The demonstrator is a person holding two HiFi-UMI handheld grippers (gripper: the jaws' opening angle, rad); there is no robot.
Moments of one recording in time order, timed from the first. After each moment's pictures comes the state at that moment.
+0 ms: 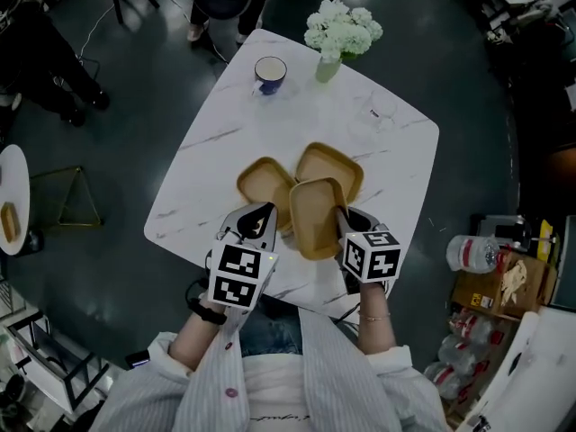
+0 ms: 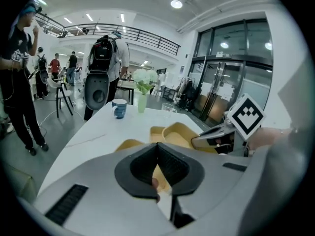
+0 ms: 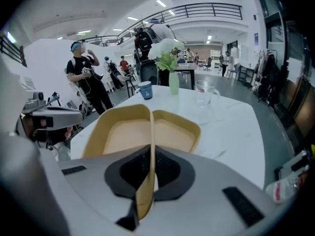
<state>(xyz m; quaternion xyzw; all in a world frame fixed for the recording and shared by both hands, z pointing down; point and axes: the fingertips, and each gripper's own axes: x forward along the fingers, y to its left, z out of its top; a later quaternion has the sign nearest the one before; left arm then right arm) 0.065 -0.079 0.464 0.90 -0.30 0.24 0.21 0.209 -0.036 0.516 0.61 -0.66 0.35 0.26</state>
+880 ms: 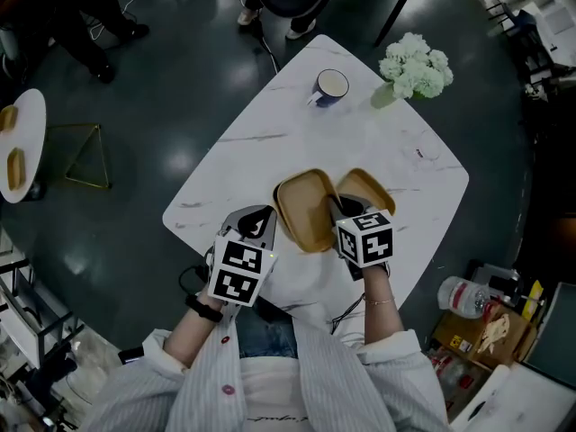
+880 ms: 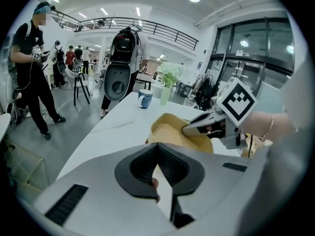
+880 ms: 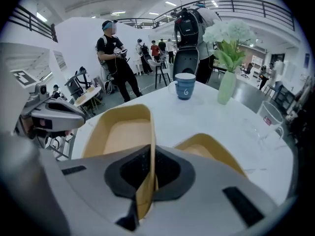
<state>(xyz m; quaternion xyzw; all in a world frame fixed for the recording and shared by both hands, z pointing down) -0.005 -0.114 0.497 0.85 -0.37 0.27 0.26 0.125 -0.132 0.539 0.46 -0.75 0.30 0.36</state>
